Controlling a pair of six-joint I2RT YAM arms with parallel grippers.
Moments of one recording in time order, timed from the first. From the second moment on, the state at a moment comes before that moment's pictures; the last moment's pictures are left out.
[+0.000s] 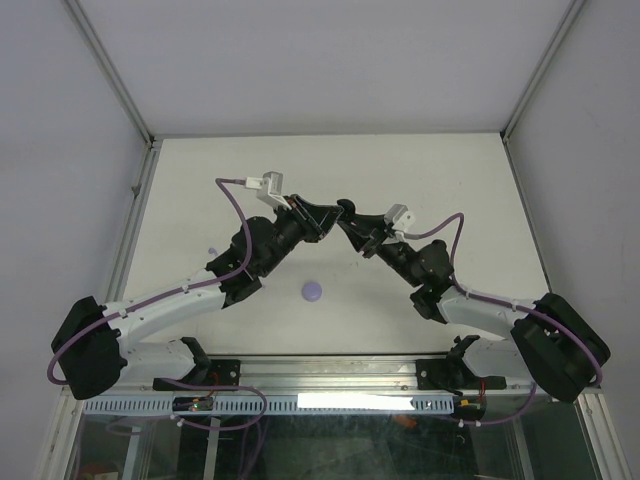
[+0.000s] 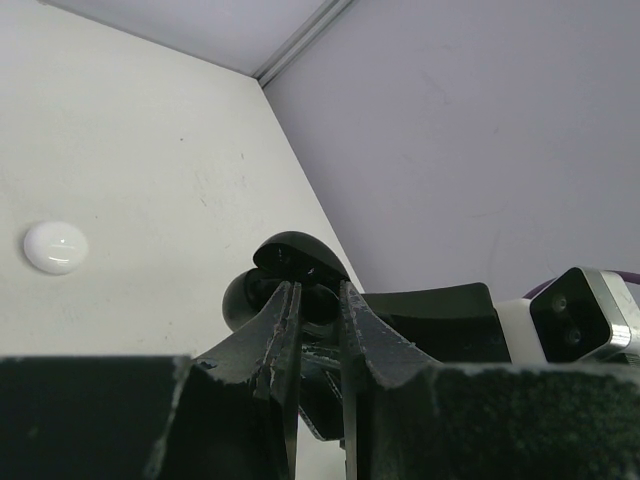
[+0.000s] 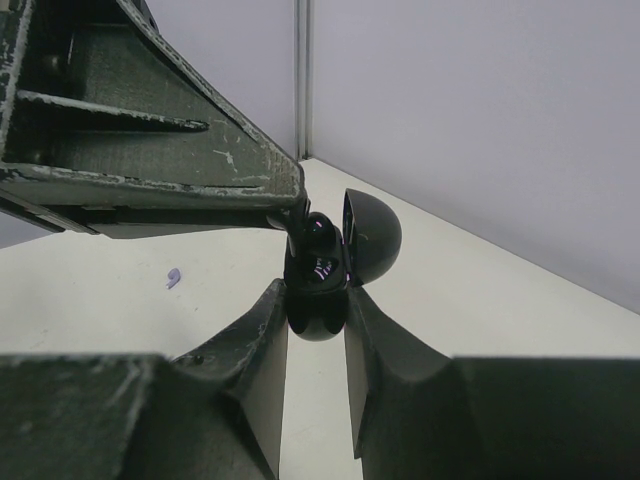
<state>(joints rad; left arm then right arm) -0.88 1.20 0.76 0.50 -0.21 -0.82 0.72 1.22 0.38 1.15 -0.15 0.01</state>
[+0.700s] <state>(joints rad) -0.89 1.20 0.76 0.46 -0.24 -0.84 0.72 1.22 0.37 1.15 -0.14 0.02</state>
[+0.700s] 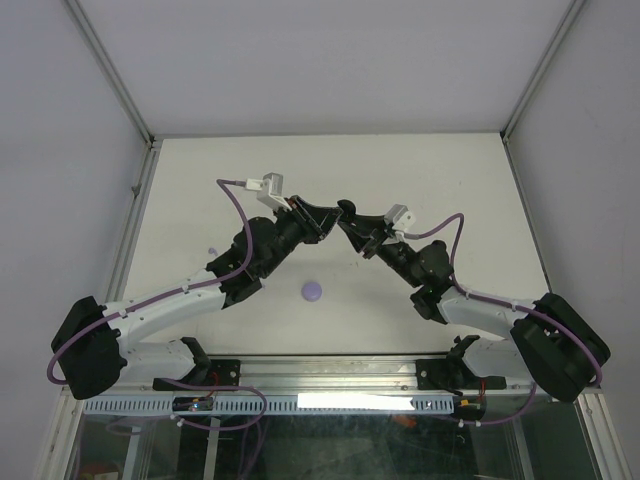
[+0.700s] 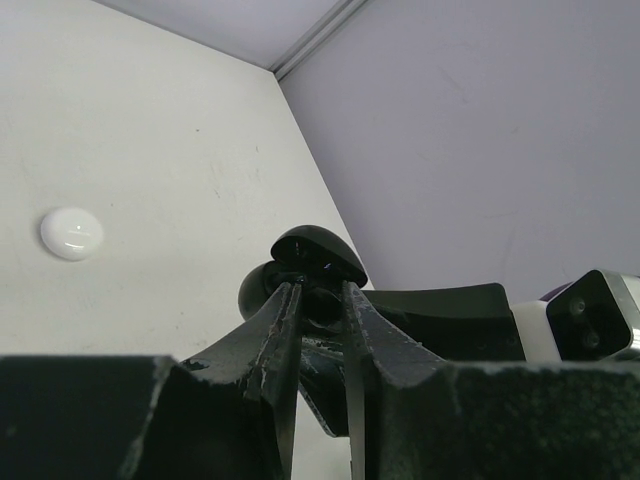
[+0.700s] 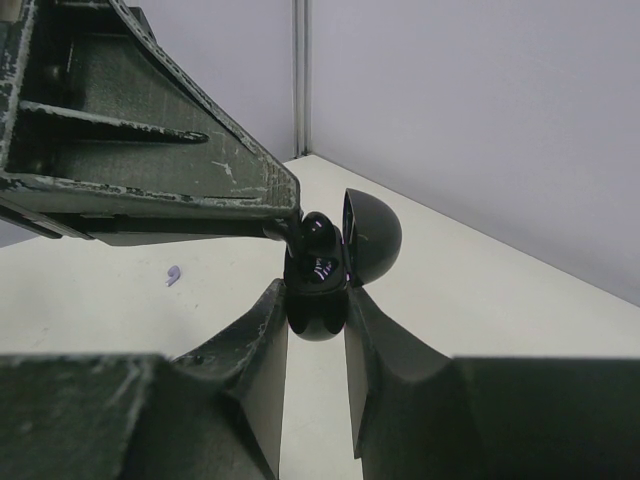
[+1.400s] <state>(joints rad) -0.89 1.18 0.76 0.42 -0.21 -0.78 0.72 1.22 0.37 1.16 -0.13 0.02</state>
